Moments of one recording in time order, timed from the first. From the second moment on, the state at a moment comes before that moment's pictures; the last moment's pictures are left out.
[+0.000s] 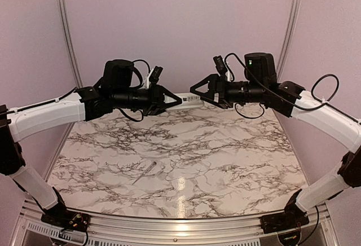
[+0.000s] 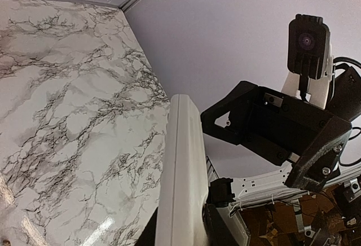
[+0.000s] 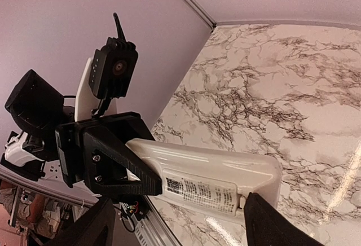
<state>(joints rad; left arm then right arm) -0.80 1.55 1.33 -0.07 0.50 -0.85 0.71 1.39 1.34 -0.30 -0.43 0.67</state>
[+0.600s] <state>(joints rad) -0.78 1.57 1.33 -0.04 0.52 -0.89 0.71 1.42 1.34 -0.25 -0.44 0.66</state>
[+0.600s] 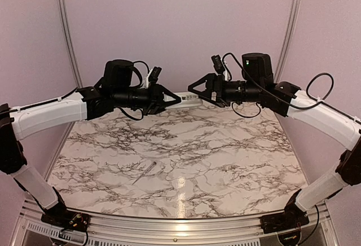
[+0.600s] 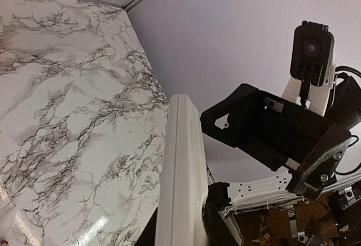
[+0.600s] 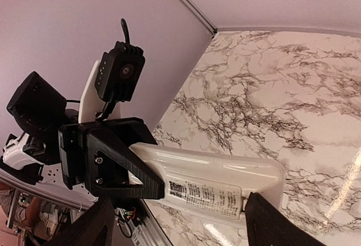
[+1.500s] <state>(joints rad) -0.79 1.62 1.44 -0.17 0.53 -0.85 0.72 1.40 1.31 -0.20 -0.53 0.68</state>
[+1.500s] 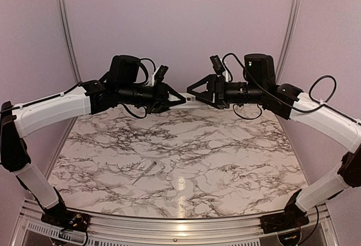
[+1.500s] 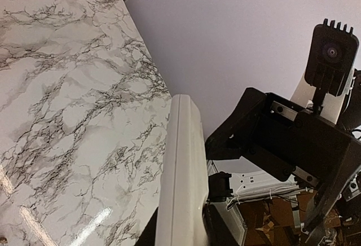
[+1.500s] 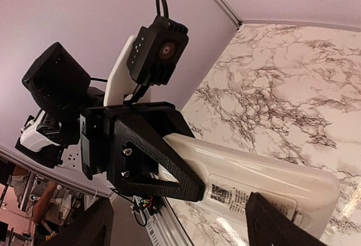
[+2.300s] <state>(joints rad) -0.80 1.58 1.36 -0.14 0.54 -0.85 0.77 1.32 1.27 -0.31 -0.30 0.73</state>
